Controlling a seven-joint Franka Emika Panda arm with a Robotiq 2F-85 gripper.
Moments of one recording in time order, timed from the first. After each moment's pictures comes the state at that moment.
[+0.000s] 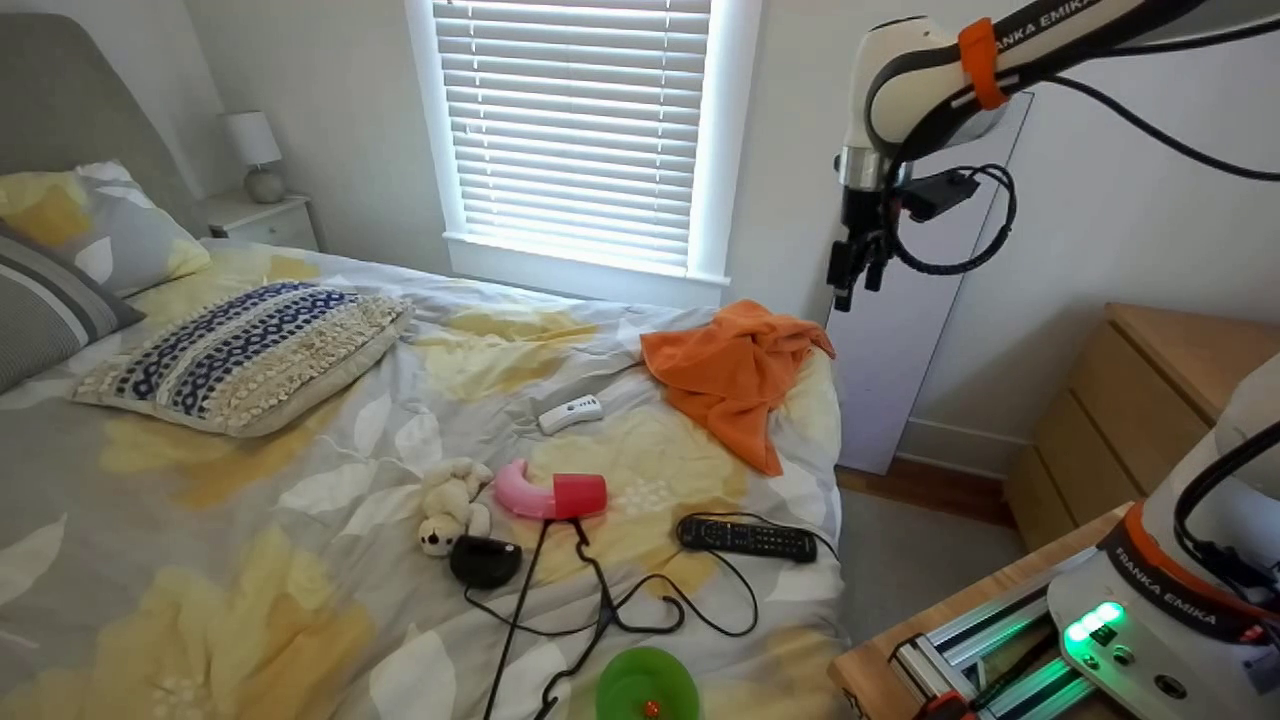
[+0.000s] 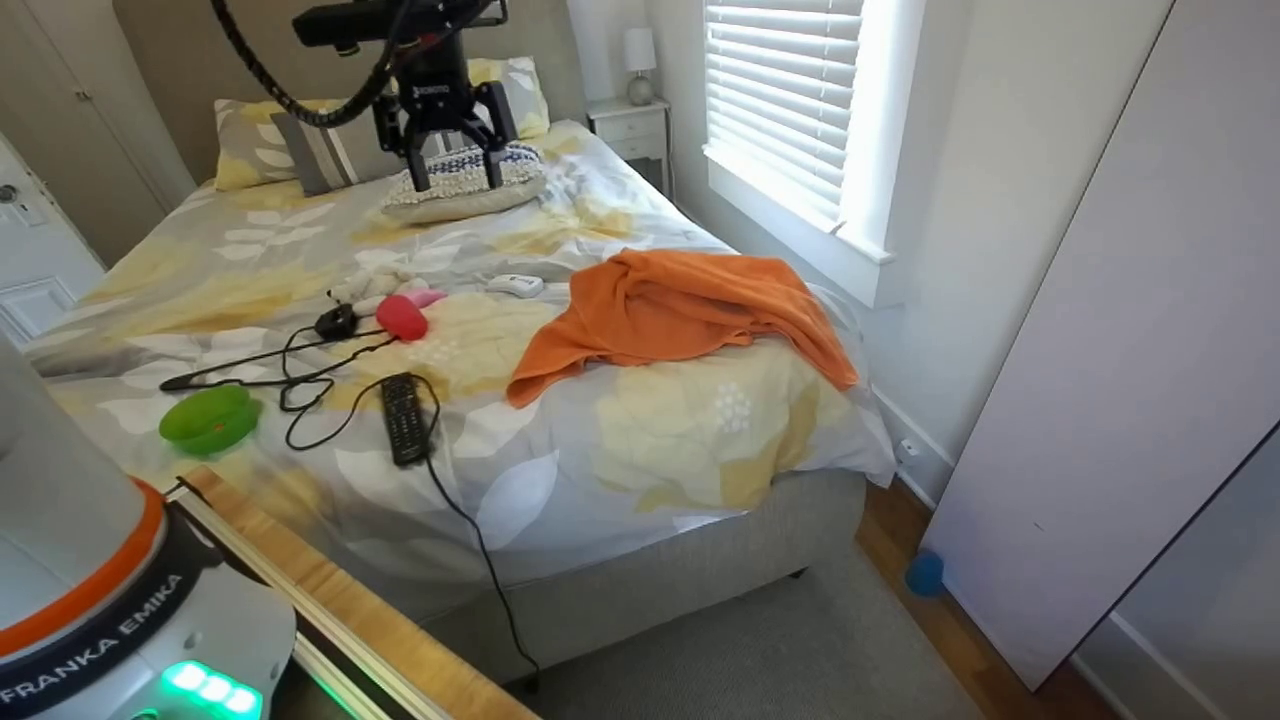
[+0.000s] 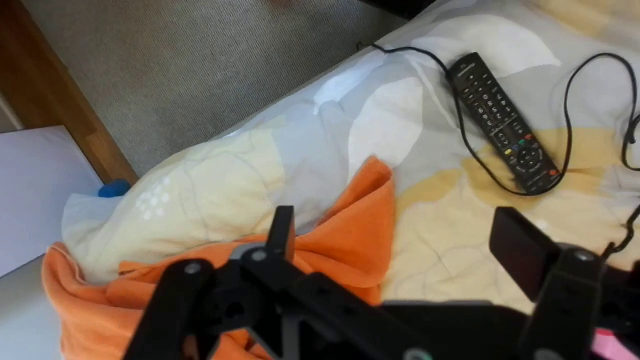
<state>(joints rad) 0.11 -0.19 0.10 -2.38 -0.05 2.06 -0.14</state>
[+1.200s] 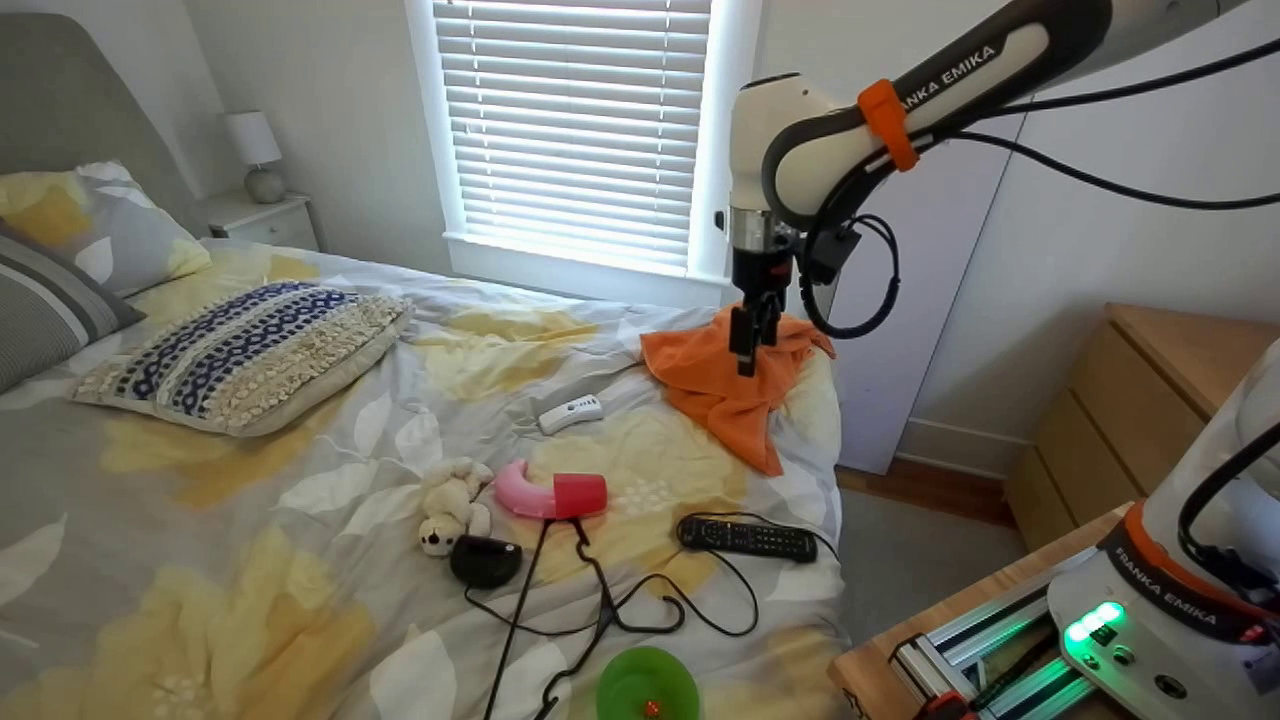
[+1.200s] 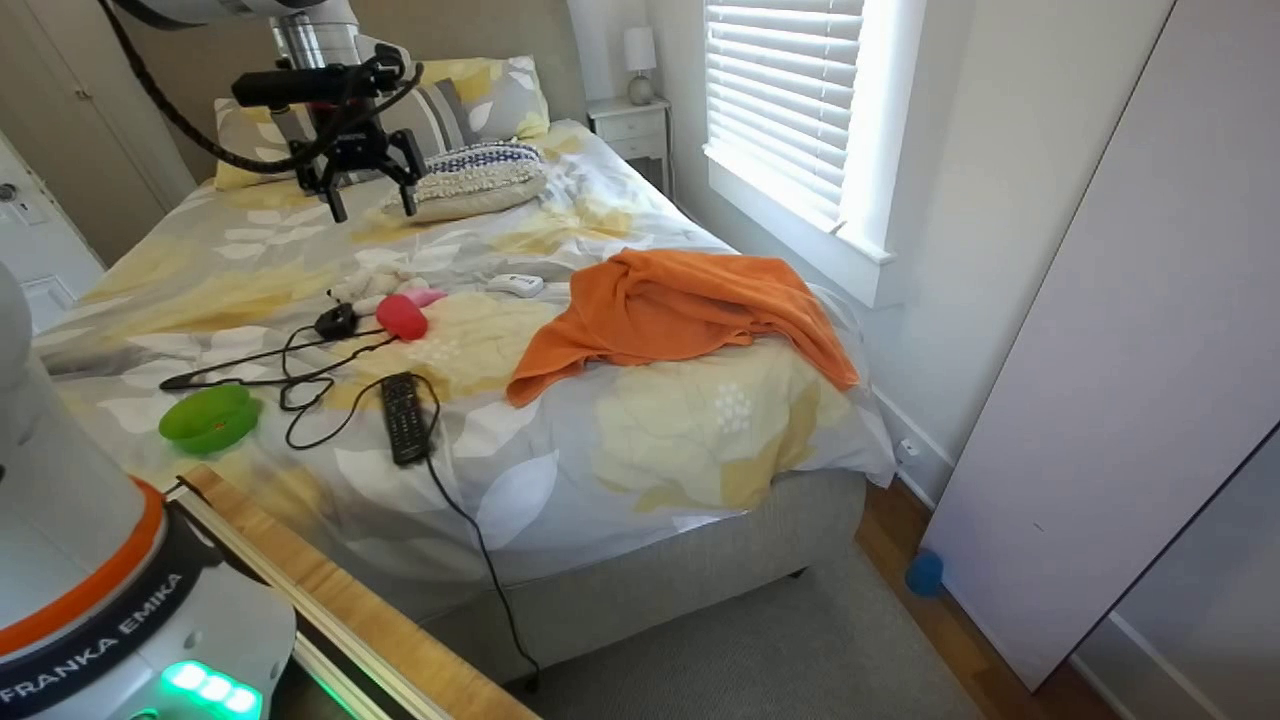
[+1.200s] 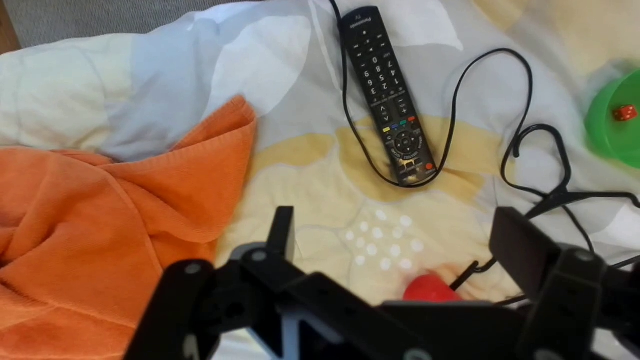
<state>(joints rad) 0.27 0.03 0.28 -2.27 -0.03 2.17 -0.09</state>
